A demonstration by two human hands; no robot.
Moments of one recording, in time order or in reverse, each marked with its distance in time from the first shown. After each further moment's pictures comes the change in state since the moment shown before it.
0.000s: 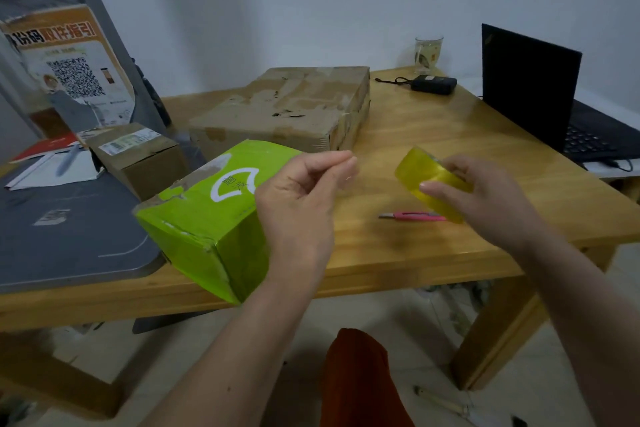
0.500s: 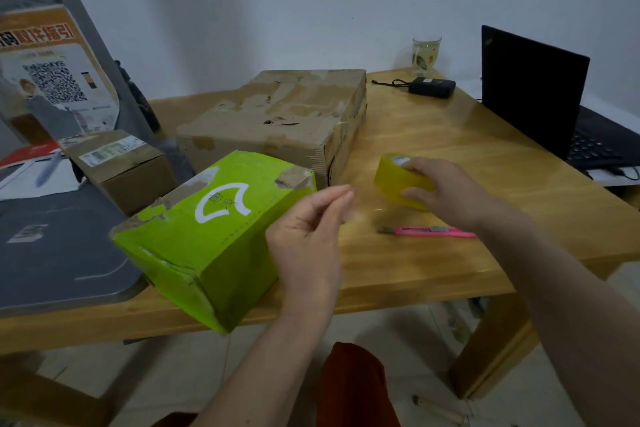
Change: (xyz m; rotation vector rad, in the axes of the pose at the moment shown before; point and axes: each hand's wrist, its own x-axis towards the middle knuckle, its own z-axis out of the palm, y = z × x) left_hand 0.001 -0.049 0.004 0.035 0.088 -0.091; right_hand 0.063 0.033 0.031 -0.218 -0.248 0.075
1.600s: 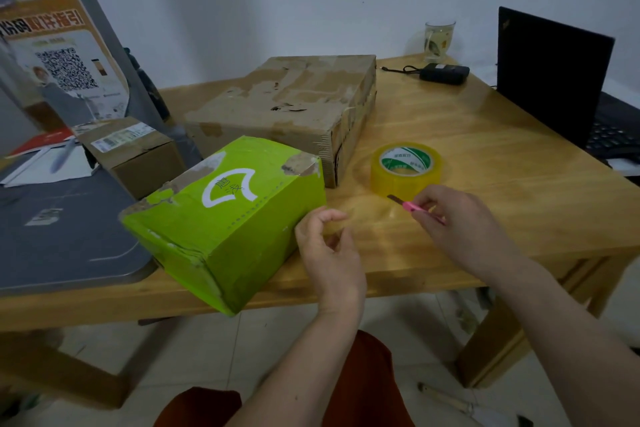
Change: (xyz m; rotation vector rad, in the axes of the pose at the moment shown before) left_hand -0.023 -0.068 -0.007 0.354 0.132 0.026; right_hand -0.056 -0.011 0.028 0.014 0.140 -0.006
